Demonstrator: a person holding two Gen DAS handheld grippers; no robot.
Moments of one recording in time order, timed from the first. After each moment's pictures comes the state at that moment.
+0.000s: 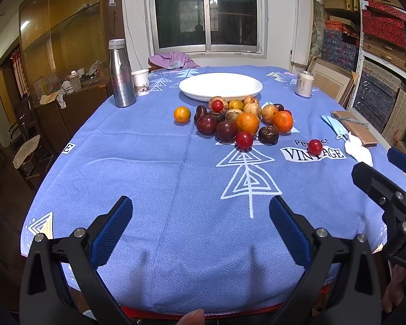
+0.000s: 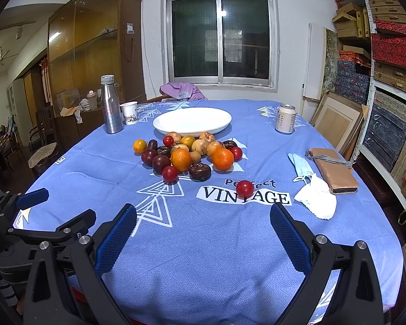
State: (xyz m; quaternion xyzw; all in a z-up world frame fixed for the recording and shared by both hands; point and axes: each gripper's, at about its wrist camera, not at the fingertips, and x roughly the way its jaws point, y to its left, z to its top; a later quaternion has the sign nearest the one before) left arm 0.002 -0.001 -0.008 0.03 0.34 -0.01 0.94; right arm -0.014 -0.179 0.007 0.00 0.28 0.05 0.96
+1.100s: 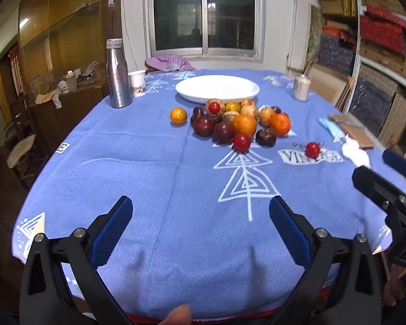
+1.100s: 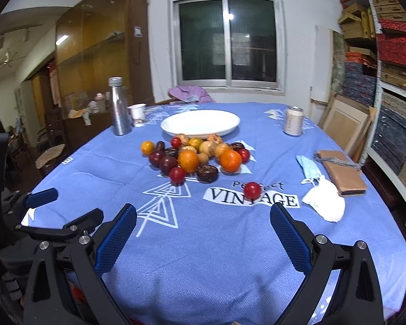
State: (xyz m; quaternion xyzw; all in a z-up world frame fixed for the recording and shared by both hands) left arm 0.002 0.006 -0.015 0.00 0.32 -0.03 0.95; right arm -0.015 -0.184 0.003 0.00 0.26 0.08 0.96
